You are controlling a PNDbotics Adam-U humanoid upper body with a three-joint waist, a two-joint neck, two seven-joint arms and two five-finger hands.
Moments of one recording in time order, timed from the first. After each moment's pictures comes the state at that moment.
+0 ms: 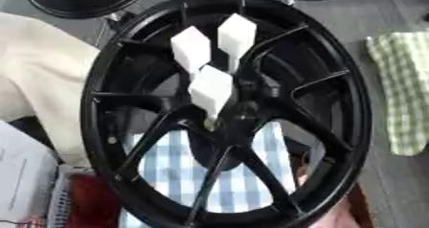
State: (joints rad) left arm -0.37 1.10 0.04 -1.99 -0.09 0.05 -0.15; right arm -0.40 -0.76 -0.06 -1.98 -0.40 0.20 -0.27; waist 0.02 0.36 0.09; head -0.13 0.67
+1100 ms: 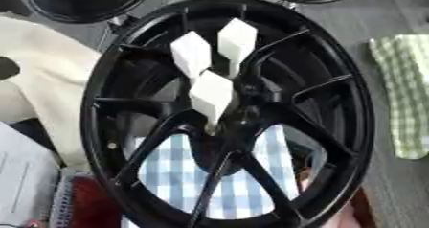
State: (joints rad) left arm -0.89 1.09 -0.26 -1.97 -0.19 0.10 -0.83; right arm -0.41 -0.76 -0.04 -1.98 -0.40 0.22 -0.25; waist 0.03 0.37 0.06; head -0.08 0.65
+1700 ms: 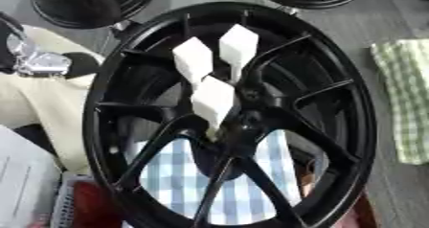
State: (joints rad) left arm -1.07 0.93 -0.38 -1.86 -0.18 0.05 -0.89; right arm -0.43 -0.75 -0.02 -1.98 -0.40 0.23 -0.24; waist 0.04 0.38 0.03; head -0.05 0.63
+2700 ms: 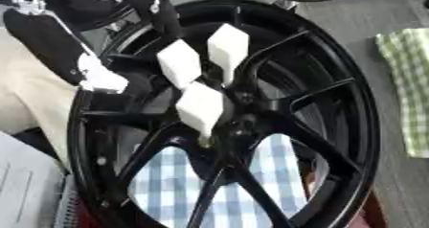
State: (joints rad) left arm -1.11 0.87 -0.42 -1.81 -0.14 0.00 -0.91; right arm -0.47 -0.71 0.01 -1.98 -0.40 0.24 -0.21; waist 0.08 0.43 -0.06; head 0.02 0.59
